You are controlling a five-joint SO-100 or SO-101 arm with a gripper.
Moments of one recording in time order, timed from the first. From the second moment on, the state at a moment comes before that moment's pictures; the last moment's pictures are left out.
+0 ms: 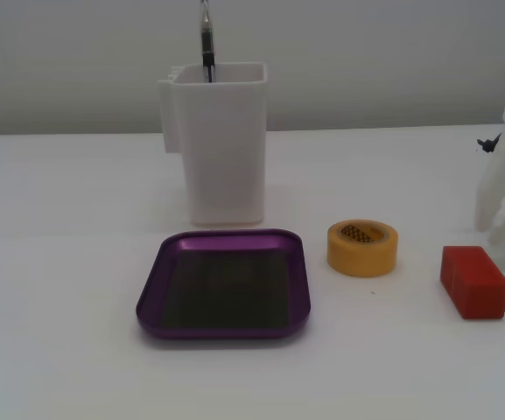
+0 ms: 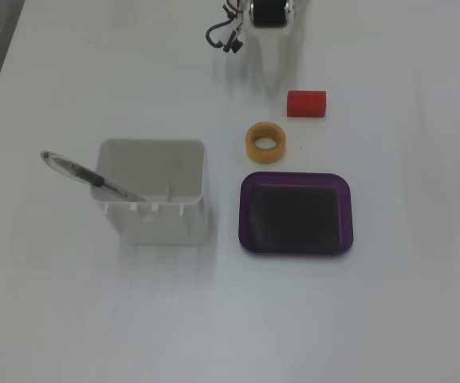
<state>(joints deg) 1.9 192.2 174.9 65.5 1.9</state>
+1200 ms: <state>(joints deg) 9.1 192.2 170.9 53.3 0.3</state>
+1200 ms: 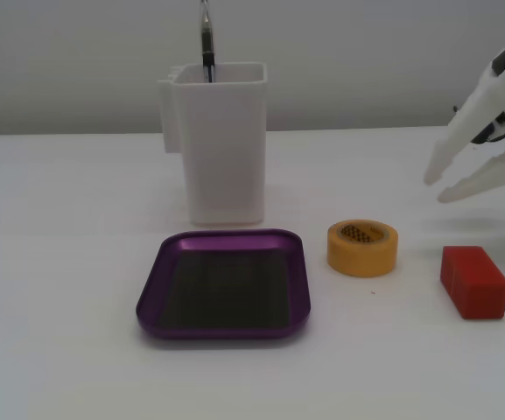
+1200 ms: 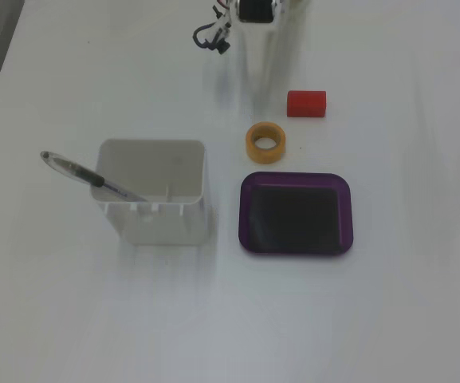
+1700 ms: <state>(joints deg) 9.9 150.8 141.5 54.3 -12.7</state>
